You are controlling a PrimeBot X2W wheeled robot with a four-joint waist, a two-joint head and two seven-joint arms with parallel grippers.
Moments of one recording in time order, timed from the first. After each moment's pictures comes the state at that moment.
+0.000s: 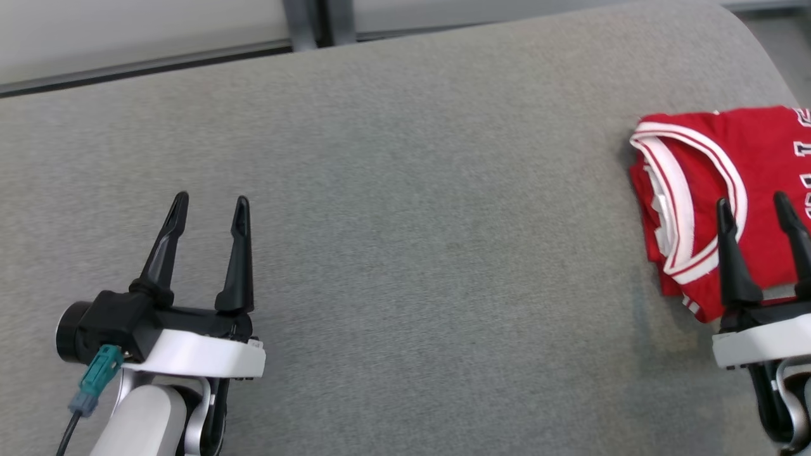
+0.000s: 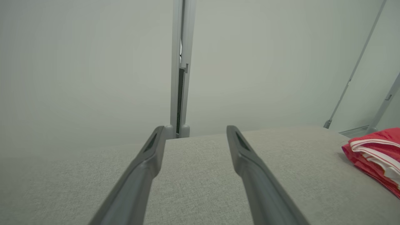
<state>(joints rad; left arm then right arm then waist) -0.20 0.26 -0.28 -0.01 -0.39 0.14 -0.25 -0.19 -0.30 0.04 0.14 0.31 0.13 -0.19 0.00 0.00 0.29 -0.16</state>
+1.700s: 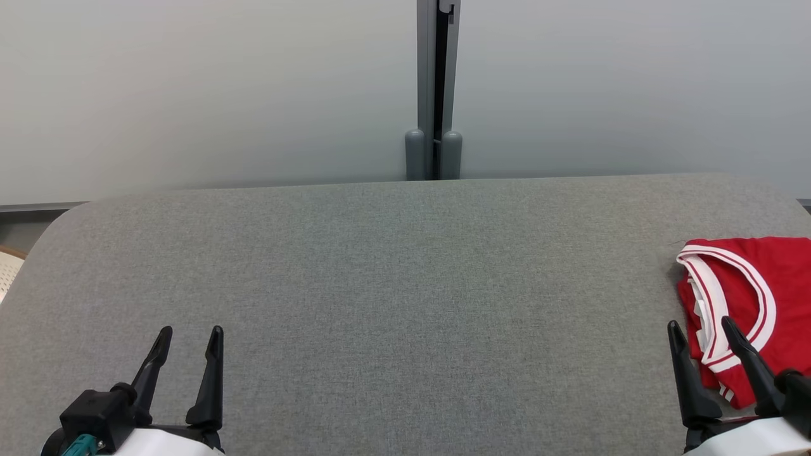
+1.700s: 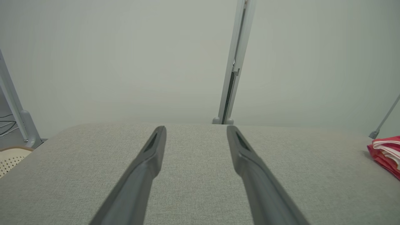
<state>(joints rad) 0.08 0.34 -0.24 0.02 -0.53 0.10 -0.20 0.16 -0.13 -0.02 -0.15 0.20 0.13 0.07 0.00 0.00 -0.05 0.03</state>
